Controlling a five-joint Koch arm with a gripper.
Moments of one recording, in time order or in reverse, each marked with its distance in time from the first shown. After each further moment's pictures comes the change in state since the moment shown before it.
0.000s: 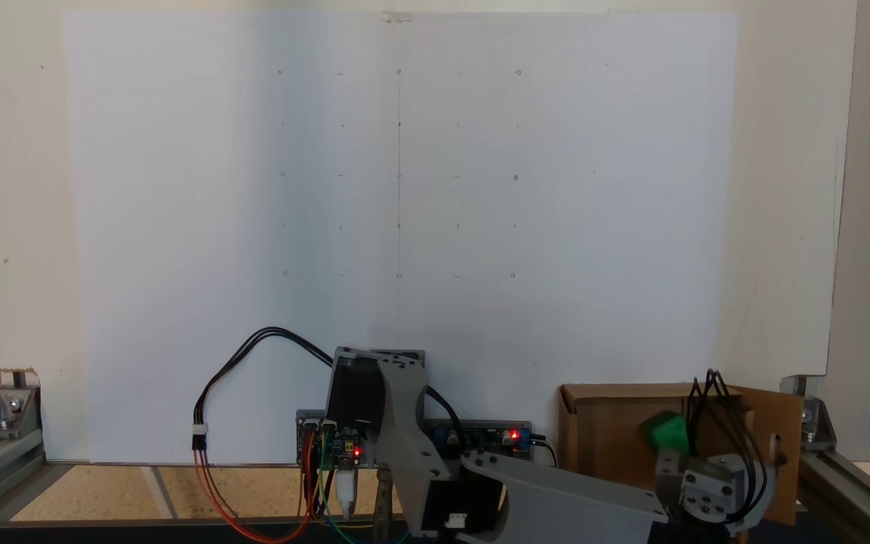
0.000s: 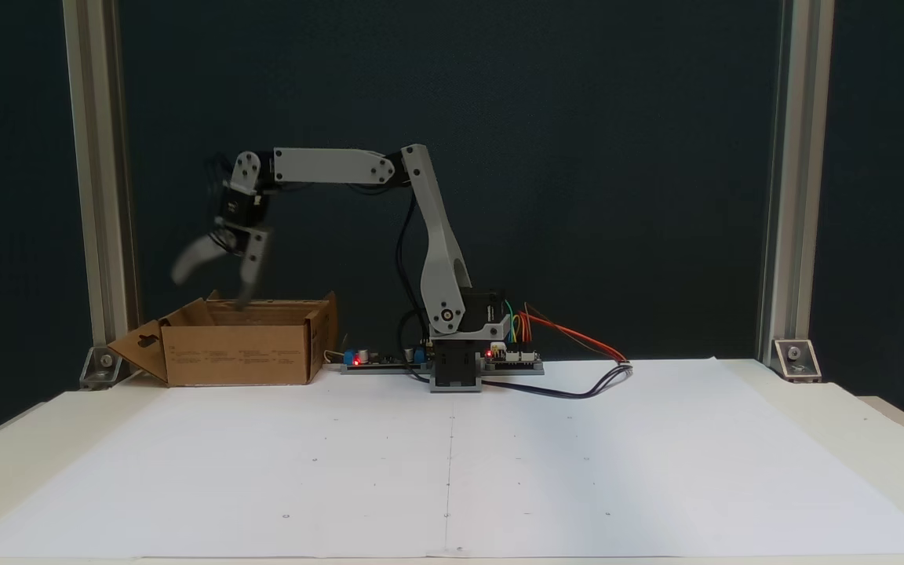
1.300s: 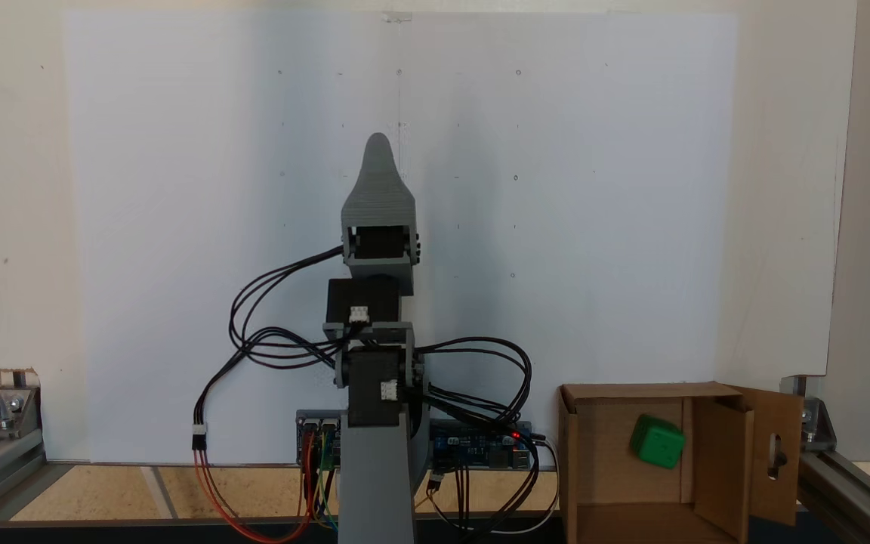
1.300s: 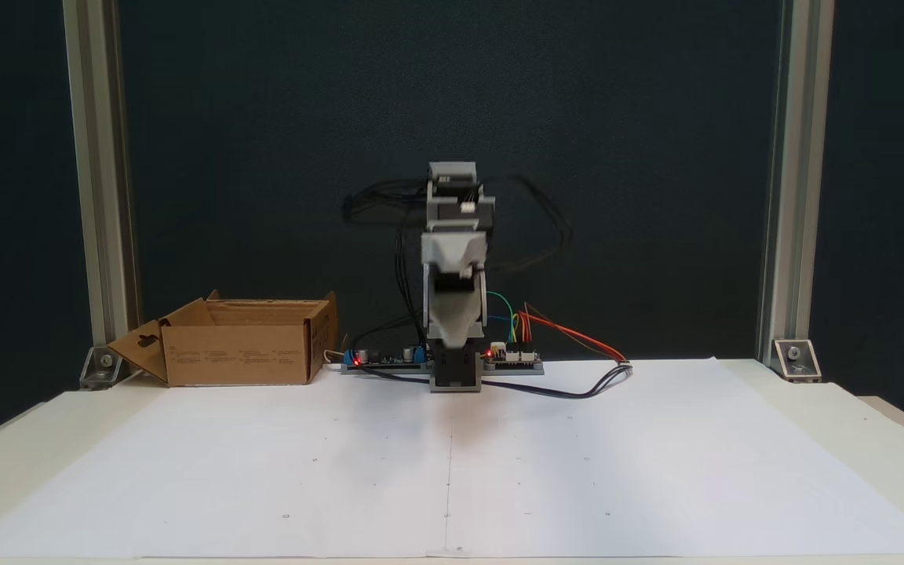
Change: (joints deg) arm -100.1 53.3 69.6 -47.0 13.2
